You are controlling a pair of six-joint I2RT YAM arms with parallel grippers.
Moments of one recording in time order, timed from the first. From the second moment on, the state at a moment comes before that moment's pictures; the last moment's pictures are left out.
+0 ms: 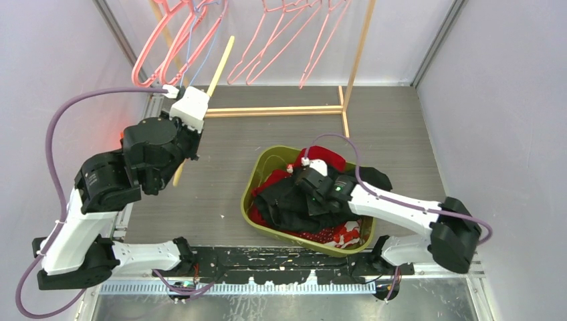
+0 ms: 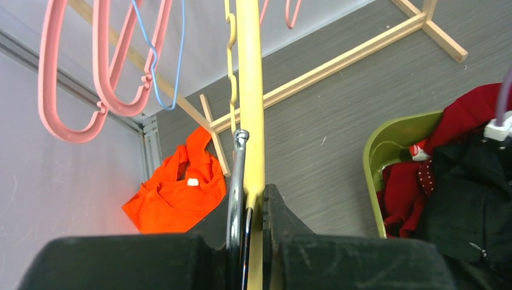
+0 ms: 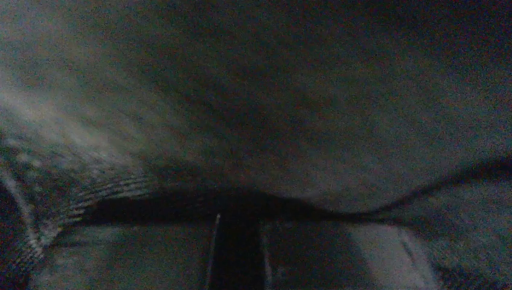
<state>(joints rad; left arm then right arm) -1.03 1.08 1.82 -1.08 -0.76 0.08 0.95 1.26 0.79 -0.66 0.22 0.73</state>
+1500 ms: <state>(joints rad) -0.54 1.33 2.04 -1.09 -0.38 0.10 1.03 1.15 1.66 -0.65 0.93 0.09</state>
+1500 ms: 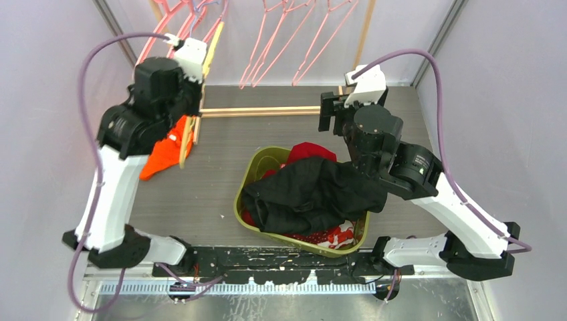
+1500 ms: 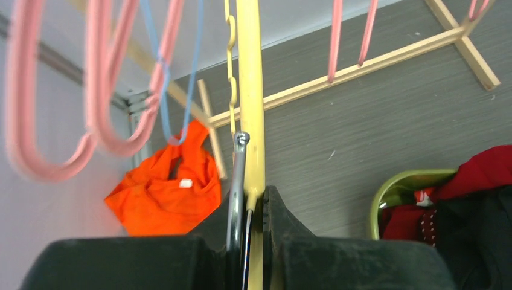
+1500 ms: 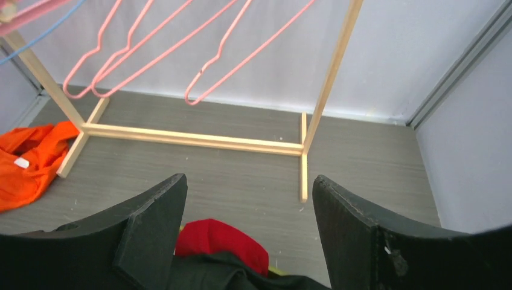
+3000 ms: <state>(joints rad) -0.37 1.57 2.20 -0.80 0.09 -0.08 0.83 1.53 1.82 -0.53 0.22 0.18</state>
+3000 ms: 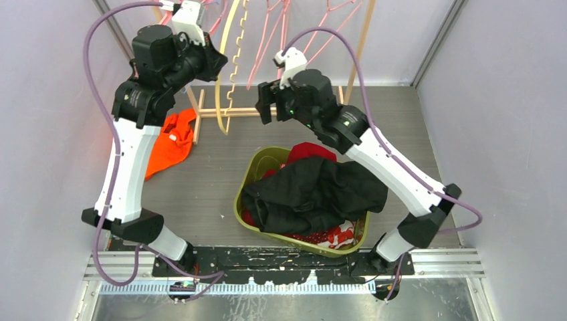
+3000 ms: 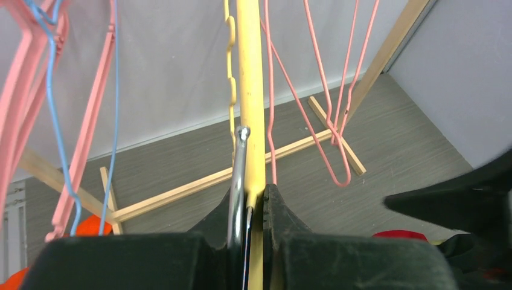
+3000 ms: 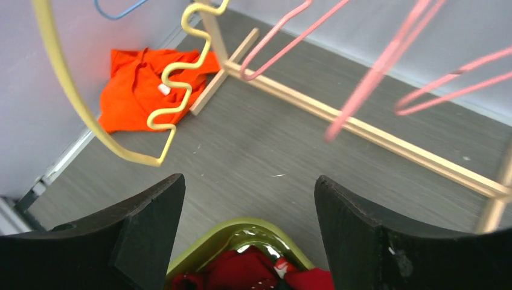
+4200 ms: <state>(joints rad) -0.37 1.44 2.08 -0.77 0.12 -0.08 1.01 1.88 2.08 -0.40 0.11 0.24</state>
